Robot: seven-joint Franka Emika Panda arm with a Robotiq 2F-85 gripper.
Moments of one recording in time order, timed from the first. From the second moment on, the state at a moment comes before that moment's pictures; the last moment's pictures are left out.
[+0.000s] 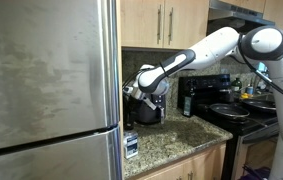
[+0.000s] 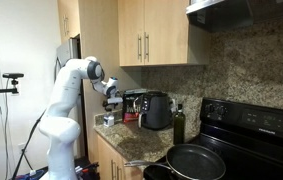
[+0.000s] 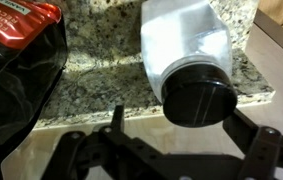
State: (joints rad) arm 0.36 0.31 0.42 -1.93 0.26 2.53 -0.94
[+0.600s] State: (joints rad) arm 0.35 0.32 0.42 -1.92 0.24 2.37 -0.80
